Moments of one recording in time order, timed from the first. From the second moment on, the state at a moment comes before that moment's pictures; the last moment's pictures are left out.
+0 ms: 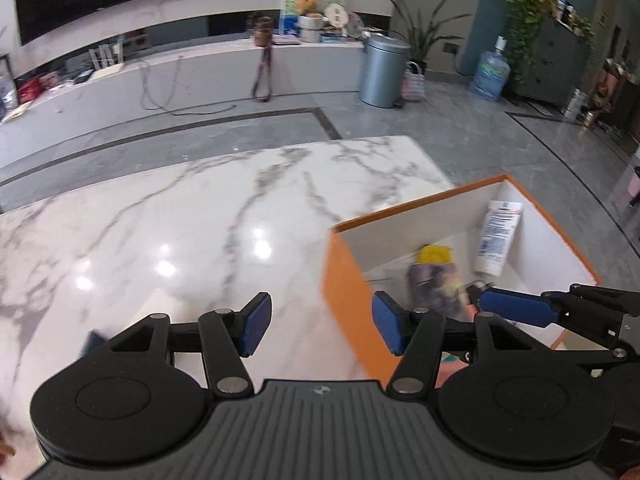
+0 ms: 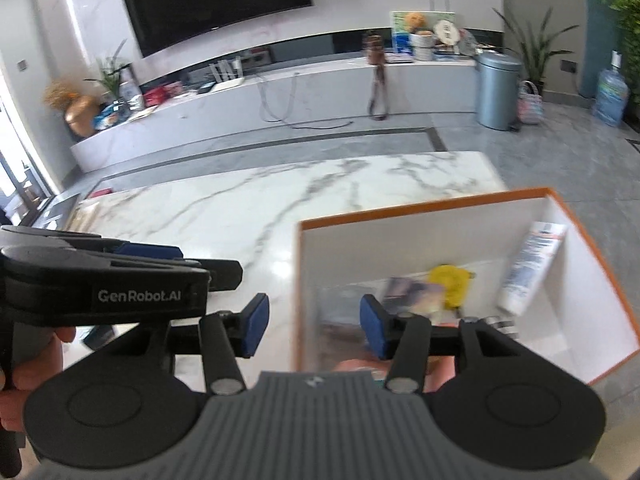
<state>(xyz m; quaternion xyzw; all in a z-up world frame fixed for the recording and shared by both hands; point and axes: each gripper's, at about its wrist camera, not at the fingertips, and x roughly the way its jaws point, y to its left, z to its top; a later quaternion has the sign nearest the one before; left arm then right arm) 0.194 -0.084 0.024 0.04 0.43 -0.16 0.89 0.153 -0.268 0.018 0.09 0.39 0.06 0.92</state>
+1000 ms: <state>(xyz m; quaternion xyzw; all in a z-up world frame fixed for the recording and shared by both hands) 0.207 0.126 -0.057 -0.05 0.46 0.02 0.89 0.198 -0.097 -0.085 0.08 0.51 0.12 0.85</state>
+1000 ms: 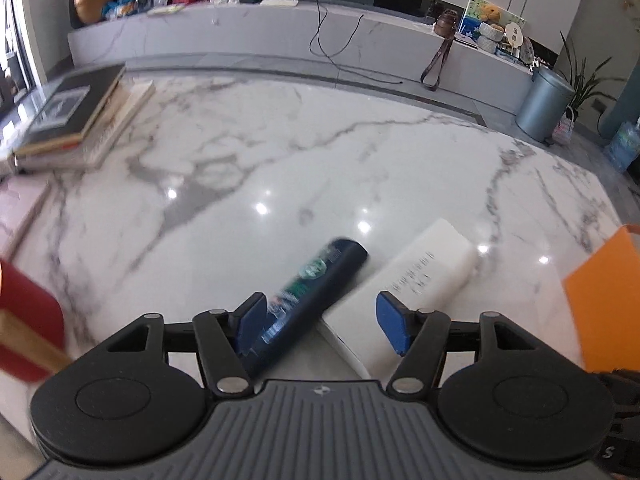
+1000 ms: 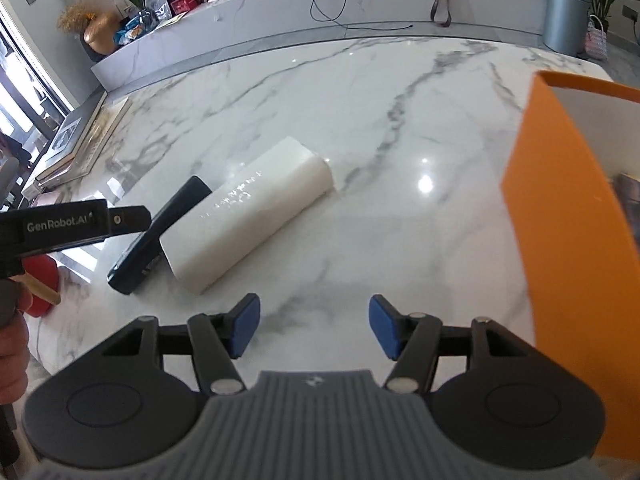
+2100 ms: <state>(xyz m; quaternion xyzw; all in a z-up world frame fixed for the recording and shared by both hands) 0.246 0.153 -0.114 -0.01 0.49 0.02 0.87 0.297 -0.009 -0.123 0.14 0.52 0.08 0.84</state>
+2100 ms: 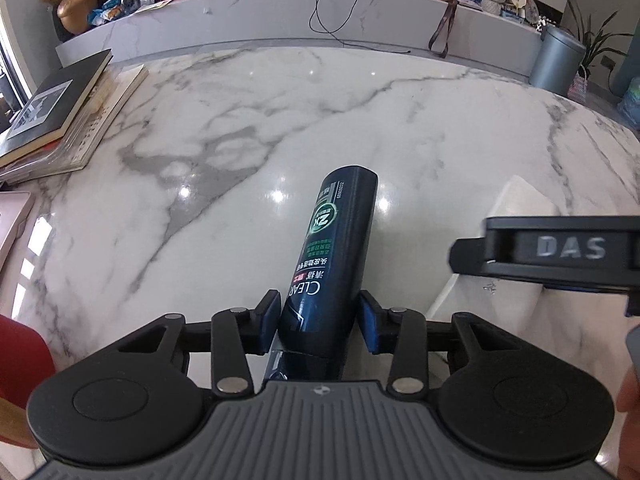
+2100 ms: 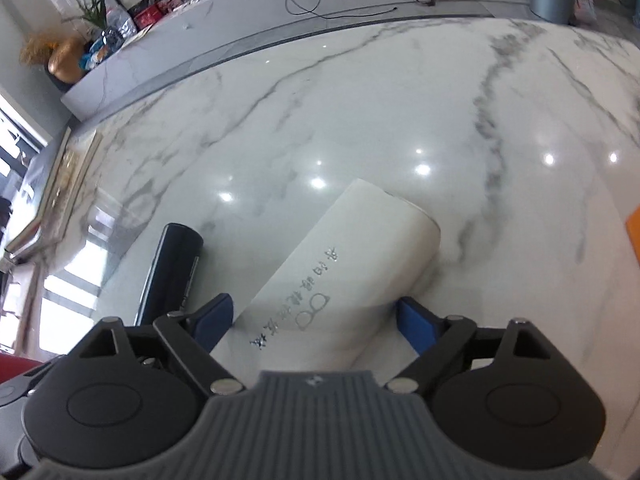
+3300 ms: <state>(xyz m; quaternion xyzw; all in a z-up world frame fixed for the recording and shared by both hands) 0.239 0.112 -0.114 0.04 0.46 -0.05 0.89 0.245 -0.054 -0.117 -0.03 0.55 0.13 0.83</state>
